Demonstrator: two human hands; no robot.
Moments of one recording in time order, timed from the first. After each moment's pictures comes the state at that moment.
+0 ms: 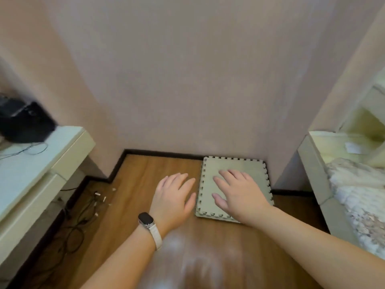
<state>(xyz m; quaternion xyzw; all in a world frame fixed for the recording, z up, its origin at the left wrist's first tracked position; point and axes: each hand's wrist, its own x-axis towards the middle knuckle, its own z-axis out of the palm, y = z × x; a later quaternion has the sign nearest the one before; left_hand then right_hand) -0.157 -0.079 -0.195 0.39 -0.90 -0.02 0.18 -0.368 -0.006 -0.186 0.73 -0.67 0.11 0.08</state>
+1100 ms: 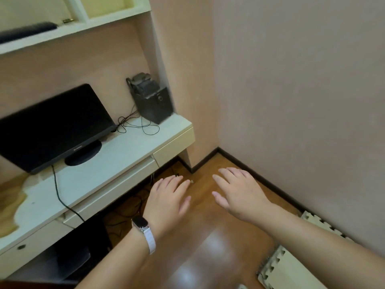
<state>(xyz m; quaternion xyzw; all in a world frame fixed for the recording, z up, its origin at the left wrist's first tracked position) 0.036 -0.312 -0.181 0.70 -0.70 0.10 0.09 -0.182 -0.406 -0.180 0.92 -0.37 0.13 0.01</state>
